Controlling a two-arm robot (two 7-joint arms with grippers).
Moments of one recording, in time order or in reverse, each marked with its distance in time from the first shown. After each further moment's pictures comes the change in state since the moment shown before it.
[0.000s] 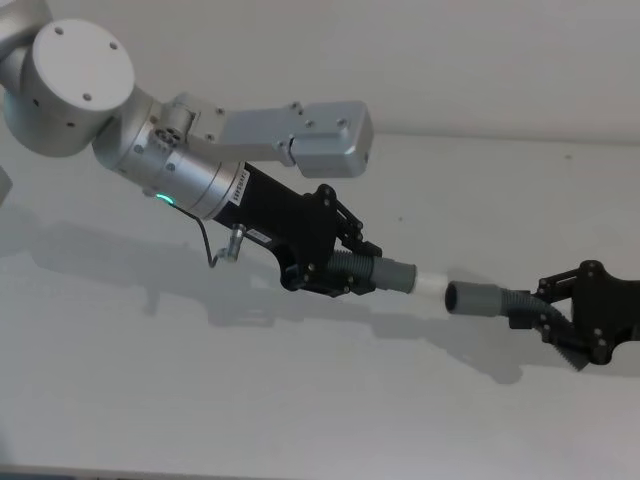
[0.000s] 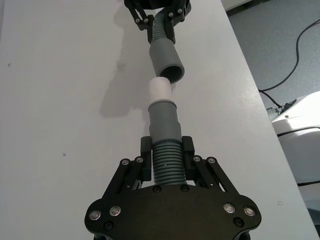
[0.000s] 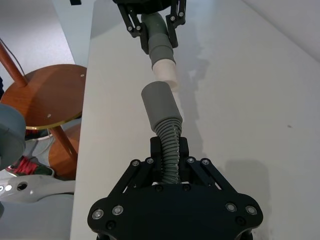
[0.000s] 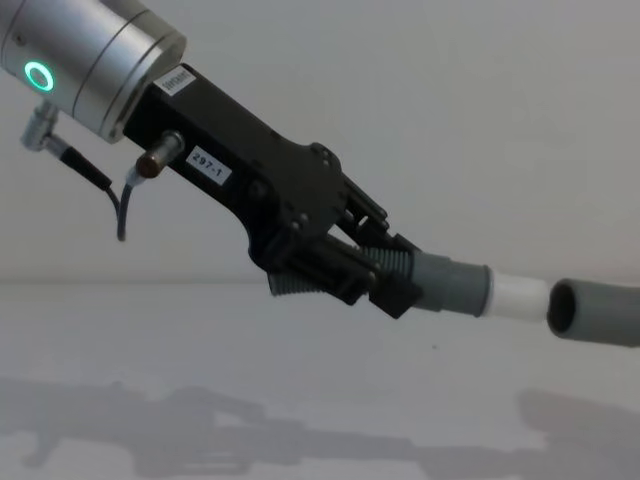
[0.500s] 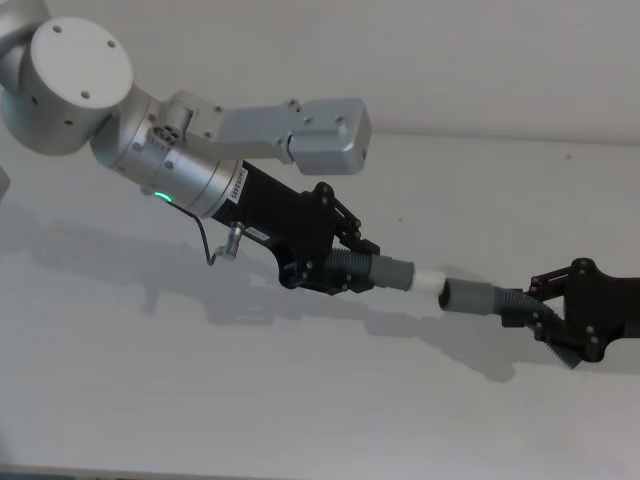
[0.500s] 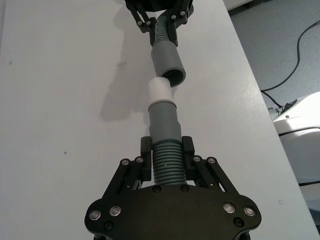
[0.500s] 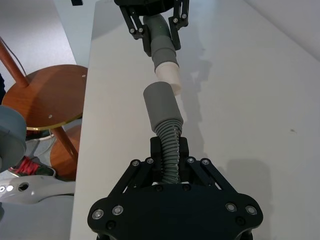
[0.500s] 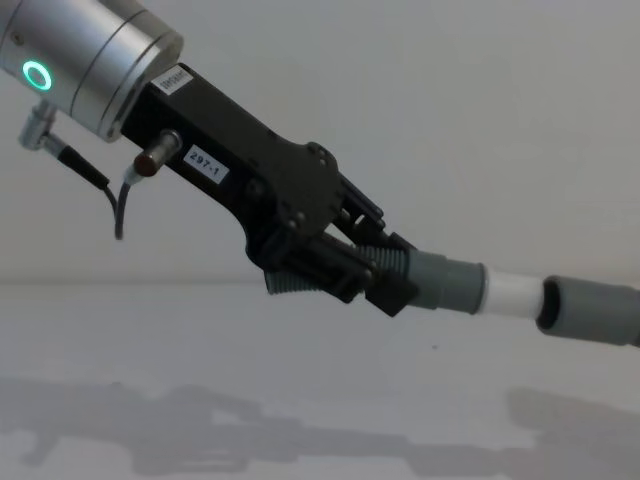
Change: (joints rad) left arm -0.003 0.002 0.002 0.004 -0.005 0.001 0.002; right arm 0.017 -0.009 -0.019 -0.001 -0.002 0.012 -0.004
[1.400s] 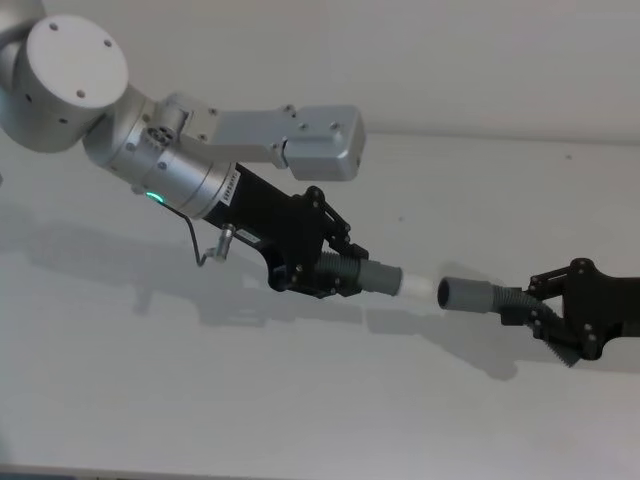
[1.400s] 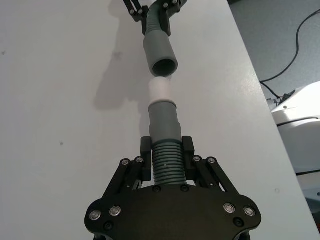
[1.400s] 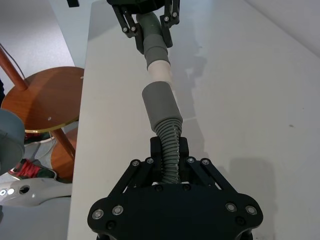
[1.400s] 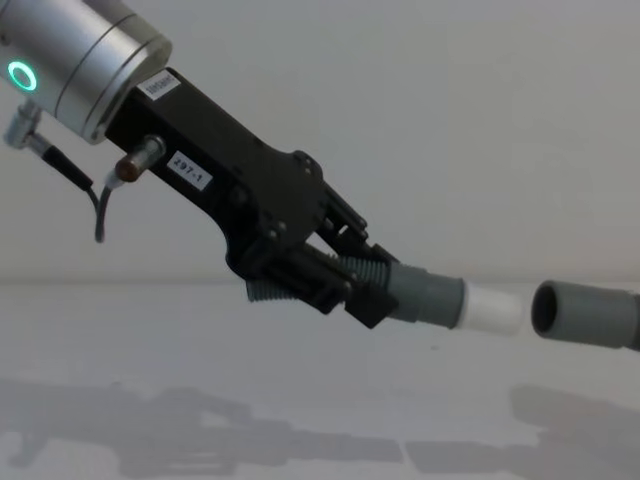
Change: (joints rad) left arm -0.022 0.021 0.027 -0.006 0.007 0.009 -0.008; right arm 0.012 0.001 -0.018 0.021 0.013 0.005 -0.012
